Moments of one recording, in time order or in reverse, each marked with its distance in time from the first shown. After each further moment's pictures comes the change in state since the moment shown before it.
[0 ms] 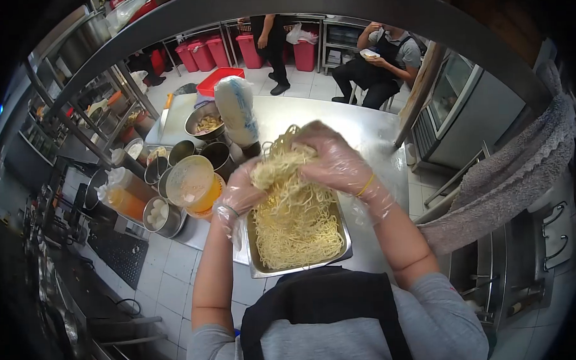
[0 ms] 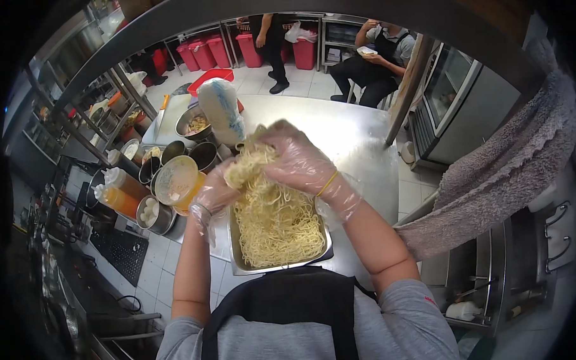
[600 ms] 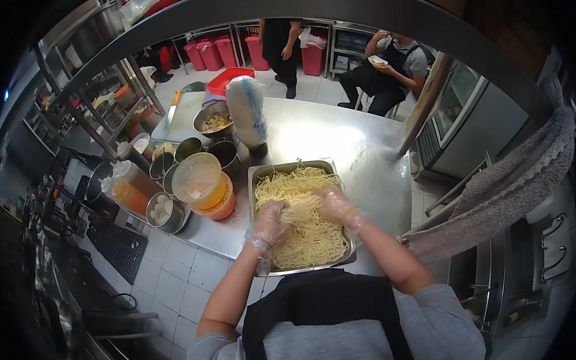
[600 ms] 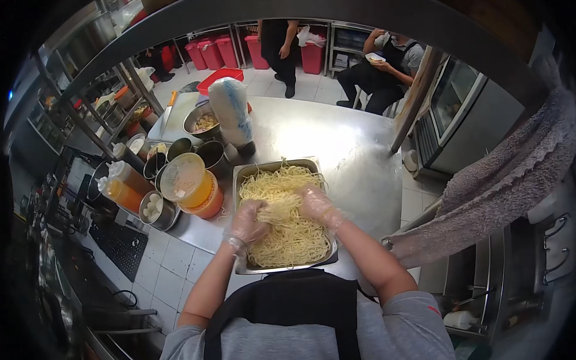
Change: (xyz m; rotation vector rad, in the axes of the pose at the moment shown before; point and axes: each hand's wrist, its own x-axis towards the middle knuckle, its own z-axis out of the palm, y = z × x) left_hand -0.056 -0.052 0.067 0.248 0.107 0.041; right_hand -0.083 0.126 0.104 -0.295 -0.344 0.478
